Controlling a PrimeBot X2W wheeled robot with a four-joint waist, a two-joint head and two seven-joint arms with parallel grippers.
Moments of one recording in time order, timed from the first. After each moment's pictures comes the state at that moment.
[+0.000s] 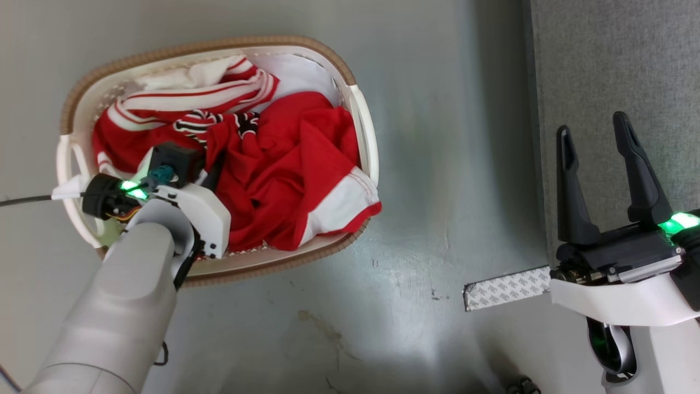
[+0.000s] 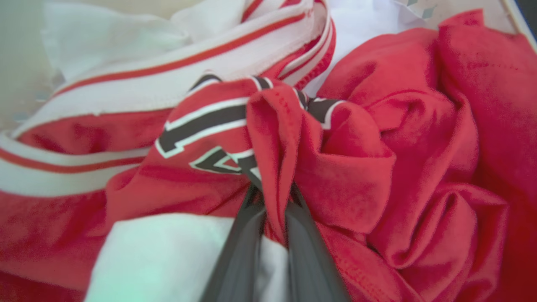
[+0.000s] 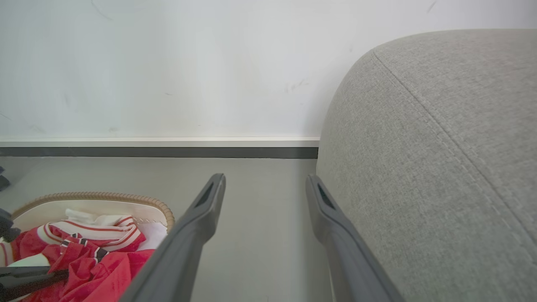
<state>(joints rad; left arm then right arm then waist) -0.95 0.23 -0.49 1.10 -0.20 -0.10 -0.26 -0.37 -0.05 0.12 -0.08 0.21 0.13 -0.26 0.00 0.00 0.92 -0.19</state>
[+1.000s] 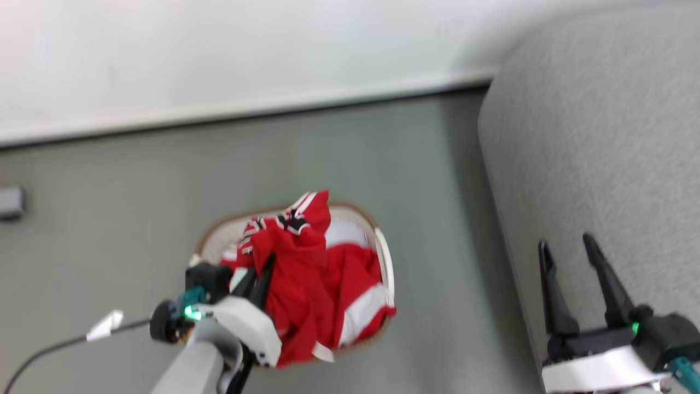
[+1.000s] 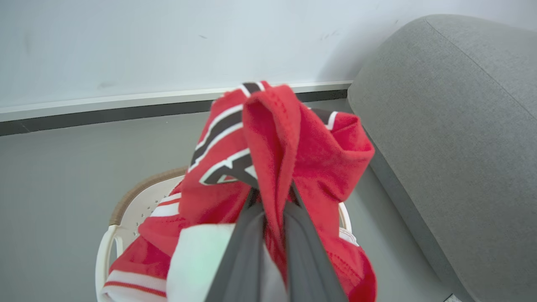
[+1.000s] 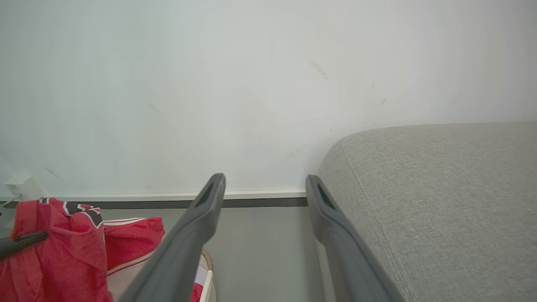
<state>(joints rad) -0.53 0.13 -0.38 0.78 -0.34 -0.12 -0.26 -0.16 -0.05 0.10 0.09 0.23 0.13 -0.26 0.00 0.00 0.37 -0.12</state>
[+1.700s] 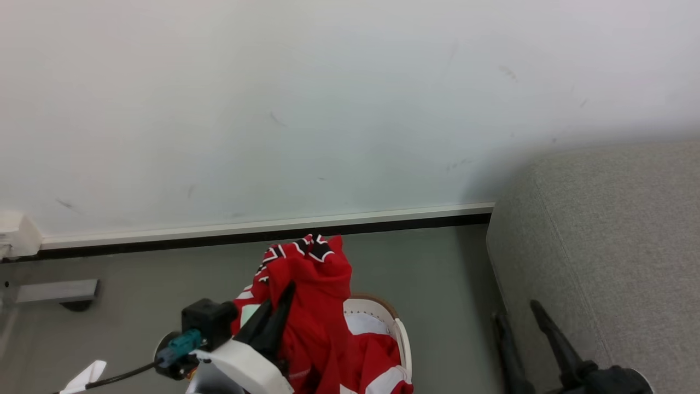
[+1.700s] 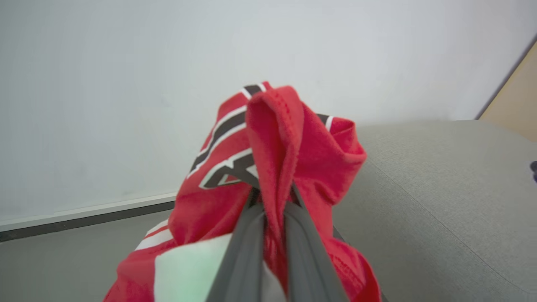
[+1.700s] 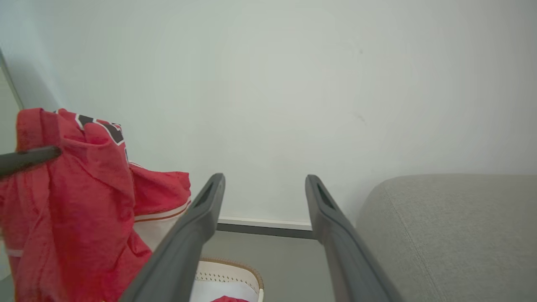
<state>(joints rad) -0.20 0.20 -0.38 0.21 -0.41 -0.06 -0.09 0.01 -0.05 0.19 0.13 0.22 0.13 -0.26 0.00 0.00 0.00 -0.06</state>
